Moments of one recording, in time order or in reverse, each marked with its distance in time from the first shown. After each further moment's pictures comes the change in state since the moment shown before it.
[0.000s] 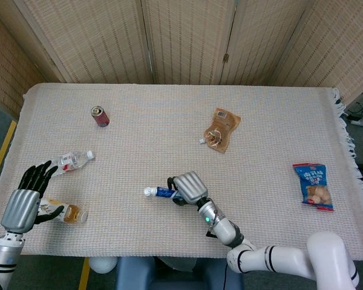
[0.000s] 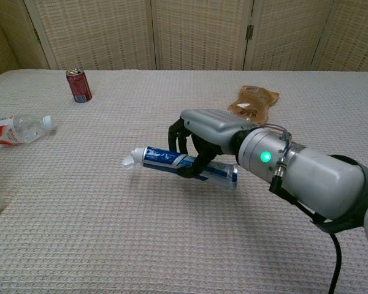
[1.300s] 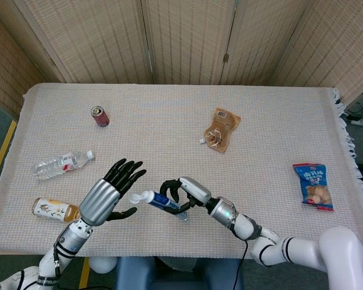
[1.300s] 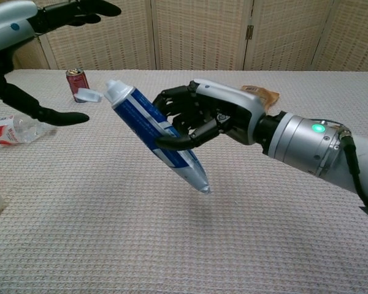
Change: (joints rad) left arm -0.273 -0.188 -0.041 -0.146 0.142 -0.160 0.138; right arm 0.016 0.108 -0.134 0.127 -0.520 0.129 1.317
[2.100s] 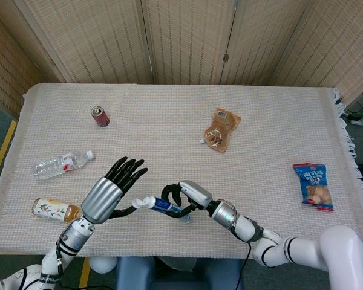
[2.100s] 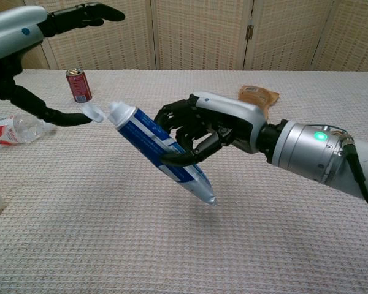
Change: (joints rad) left arm -0.023 0.003 0.007 -0.006 -0.041 -0.001 0.049; right arm 0.010 0.018 -0.040 -0.018 0.016 -0.025 -0.076
